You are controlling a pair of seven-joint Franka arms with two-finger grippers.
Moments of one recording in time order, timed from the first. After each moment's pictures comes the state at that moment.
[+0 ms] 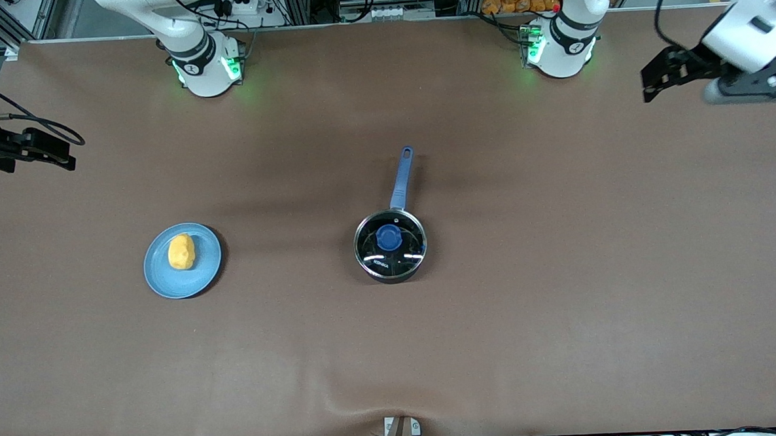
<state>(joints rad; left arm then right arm) -0.13 -0.07 -0.08 -1.57 0.02 1.41 -0.12 0.07 0.08 -0.07 -1.40 -0.02 1.36 0.01</state>
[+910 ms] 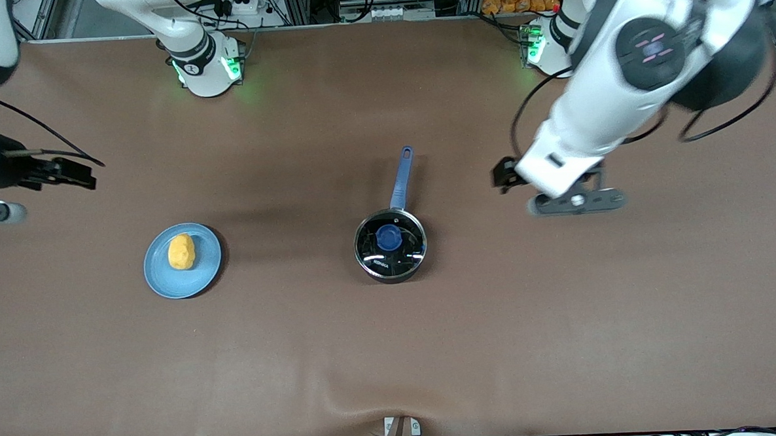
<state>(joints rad) -0.28 0.37 -0.26 -1.32 0.02 1.65 -0.58 0.04 0.08 -0.07 -1.62 0.00 1.53 0.01</state>
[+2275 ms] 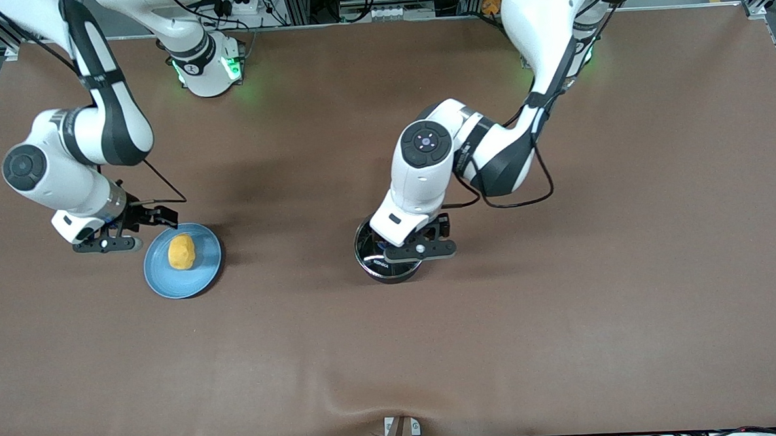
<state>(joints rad) -0.68 0.73 -0.03 -1.23 0.02 2.10 -0.76 0.03 0.18 -0.07 -2.23 0.02 2.35 -0.07</state>
